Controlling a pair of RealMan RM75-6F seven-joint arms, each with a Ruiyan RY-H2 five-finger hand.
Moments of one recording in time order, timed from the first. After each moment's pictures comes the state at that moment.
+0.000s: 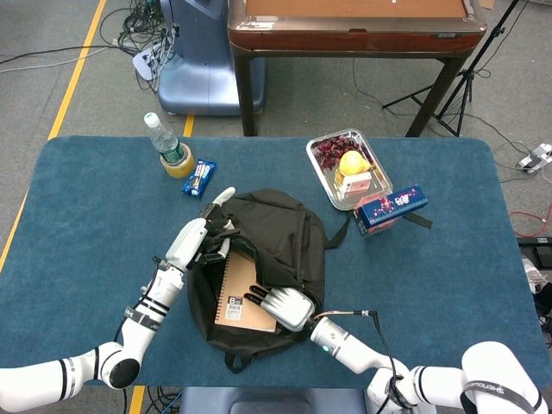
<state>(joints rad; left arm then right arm) -0.70 -1.54 -0.32 -1.63 1.21 1.05 -0.27 0.72 -1.84 0.03 -1.29 -1.61 0.96 -0.33</state>
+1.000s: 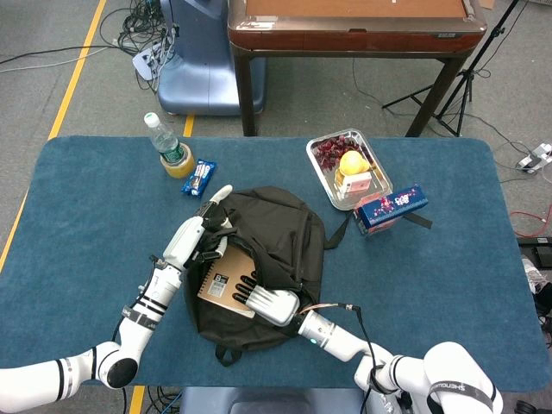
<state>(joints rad) -0.70 -1.52 -0.32 -1.64 1.20 1.05 -0.28 0.81 -2.02 0.00 -0.92 -1.77 1.13 -0.15</state>
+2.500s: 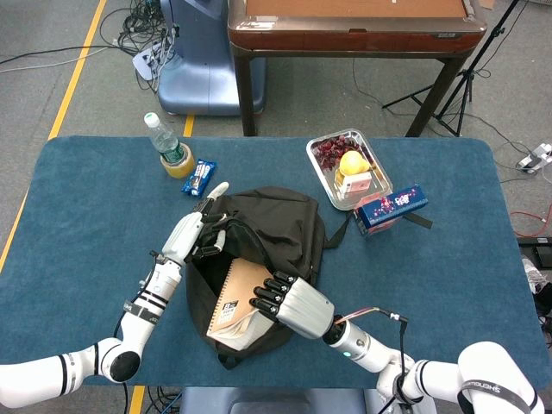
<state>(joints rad) -0.72 -1.53 -0.34 -1.62 1.13 1.03 -0.21 0.72 -1.84 0.01 -1.16 -1.95 1.64 -0.09</state>
